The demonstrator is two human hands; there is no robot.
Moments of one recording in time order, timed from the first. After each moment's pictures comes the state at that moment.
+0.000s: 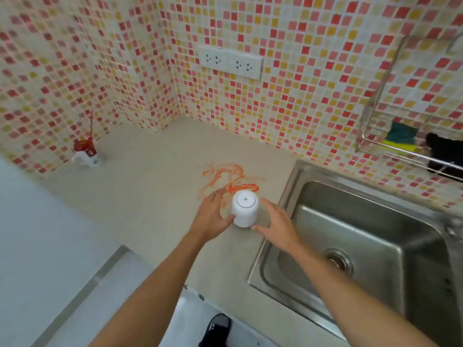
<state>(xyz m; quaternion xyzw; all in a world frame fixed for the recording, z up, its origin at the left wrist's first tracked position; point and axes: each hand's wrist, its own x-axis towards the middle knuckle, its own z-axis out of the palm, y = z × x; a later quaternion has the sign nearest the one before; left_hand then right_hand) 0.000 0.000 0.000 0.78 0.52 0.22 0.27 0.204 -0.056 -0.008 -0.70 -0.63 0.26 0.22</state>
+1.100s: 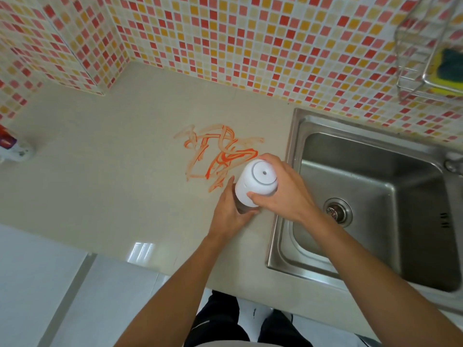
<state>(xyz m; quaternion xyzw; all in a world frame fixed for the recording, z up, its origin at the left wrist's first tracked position) 0.019 0.021 -0.101 0.68 0.49 0.21 0.50 0.165 -0.015 0.021 -0.76 -0.55 0.26 0.24</state>
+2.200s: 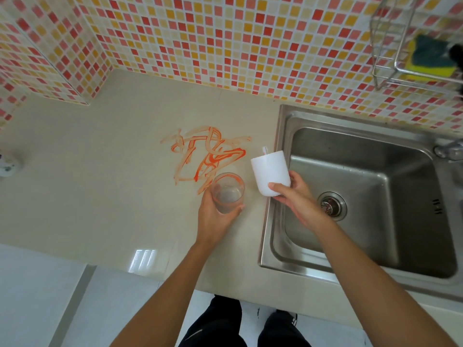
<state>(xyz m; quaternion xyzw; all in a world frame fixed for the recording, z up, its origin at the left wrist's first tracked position) 0.013 0.009 -0.071 0.62 0.55 0.27 0.49 0.220 -0.043 -0.043 -0.68 -0.18 0.51 0.49</state>
